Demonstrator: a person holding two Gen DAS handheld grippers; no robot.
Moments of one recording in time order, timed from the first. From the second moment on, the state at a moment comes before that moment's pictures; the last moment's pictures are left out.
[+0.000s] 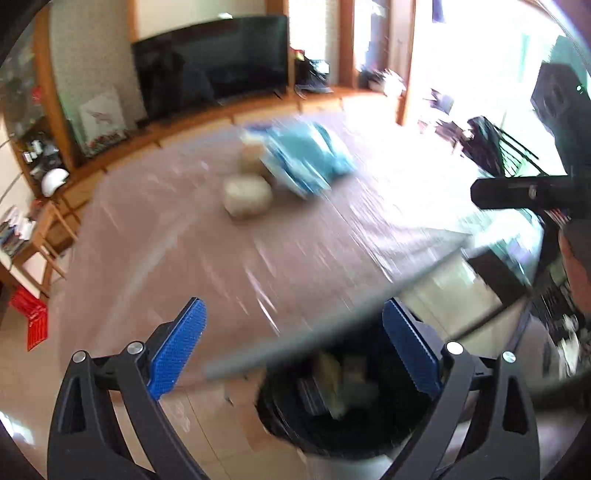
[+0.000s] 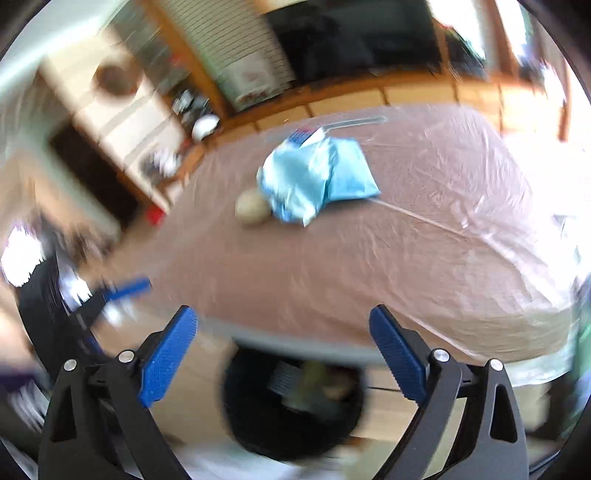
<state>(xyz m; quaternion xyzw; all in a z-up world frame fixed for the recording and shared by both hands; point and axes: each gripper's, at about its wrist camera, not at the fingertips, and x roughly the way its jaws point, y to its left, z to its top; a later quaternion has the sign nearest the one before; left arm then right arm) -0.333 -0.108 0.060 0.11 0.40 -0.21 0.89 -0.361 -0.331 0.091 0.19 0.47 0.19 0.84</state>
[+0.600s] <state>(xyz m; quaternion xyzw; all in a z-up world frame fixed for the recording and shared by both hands) -0.209 -0.121 0.044 0.17 0.38 -0.20 0.89 -0.206 -0.316 0.034 0.43 0.51 0.05 0.74</state>
